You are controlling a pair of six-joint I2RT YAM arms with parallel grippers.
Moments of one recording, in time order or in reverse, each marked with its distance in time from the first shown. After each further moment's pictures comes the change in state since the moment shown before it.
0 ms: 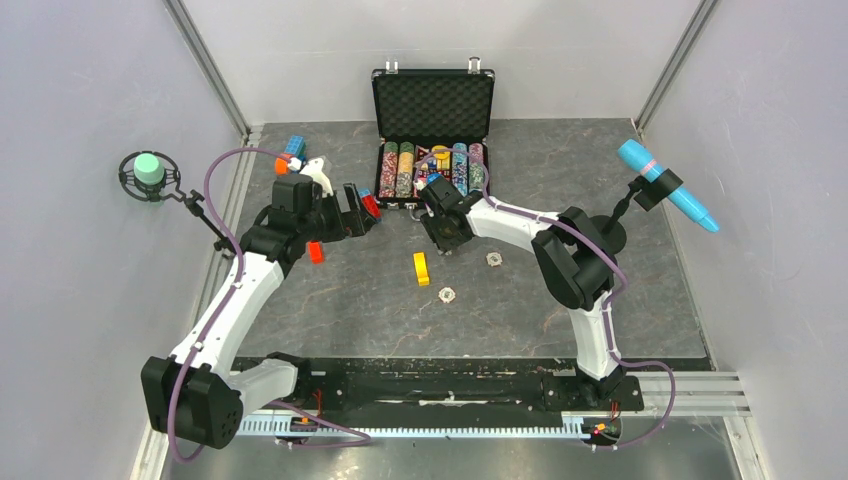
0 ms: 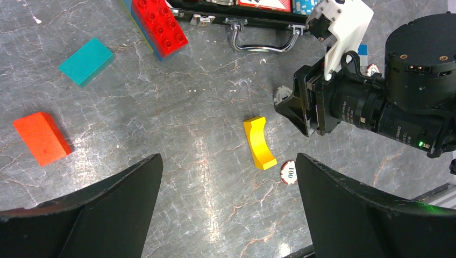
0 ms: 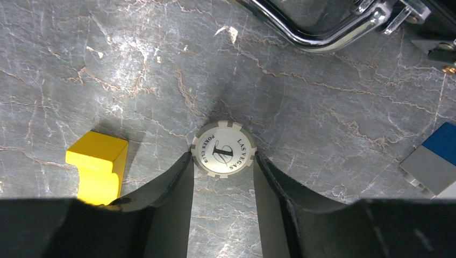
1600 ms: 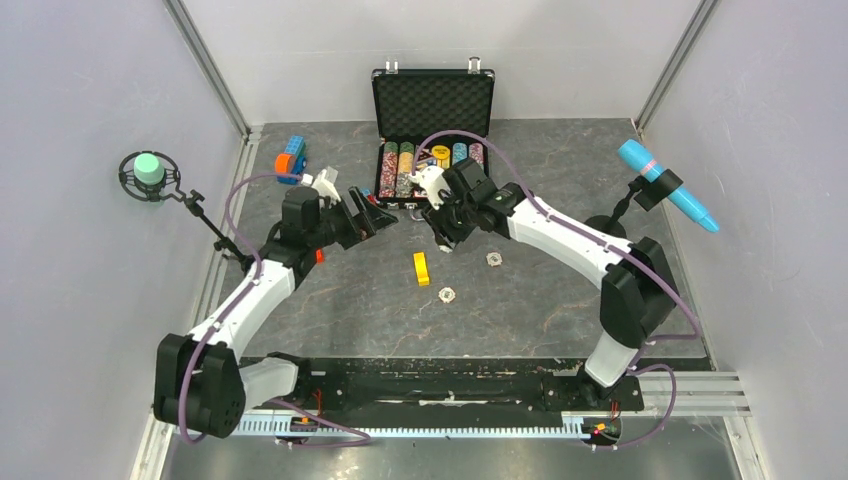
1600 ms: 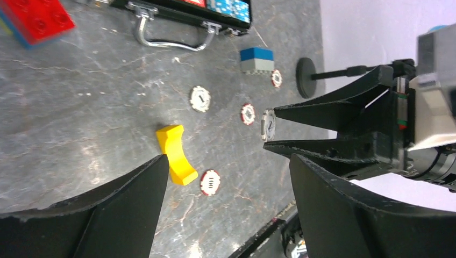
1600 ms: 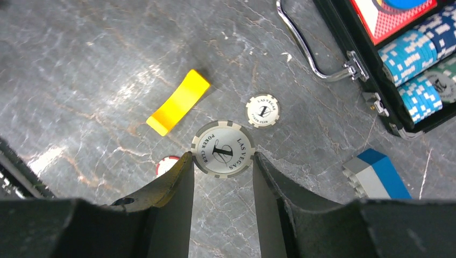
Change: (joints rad) left arm 0.005 0.043 -0.203 0.400 0.240 -0.315; right arm 0.002 -0.346 -0.095 -0.014 -0.245 -0.320
